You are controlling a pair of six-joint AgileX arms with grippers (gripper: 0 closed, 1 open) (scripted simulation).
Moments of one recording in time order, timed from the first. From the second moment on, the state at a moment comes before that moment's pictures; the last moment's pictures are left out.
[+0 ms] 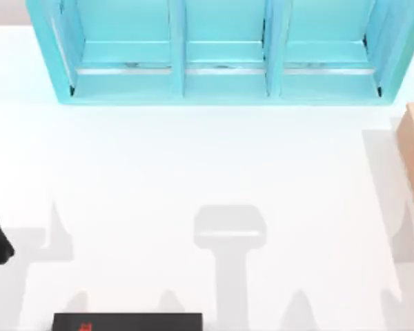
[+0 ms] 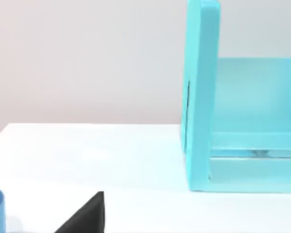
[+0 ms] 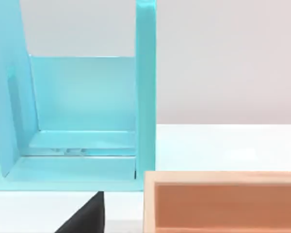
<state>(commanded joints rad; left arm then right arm) 0.00 0.00 0.00 0.00 0.00 0.00 0.00 0.00 0.00 0.00 0.00 0.00</state>
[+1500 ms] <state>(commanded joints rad) 0.20 1.81 1.53 -1.27 0.09 1.47 0.00 0.00 0.00 0.00 0.00 0.00</state>
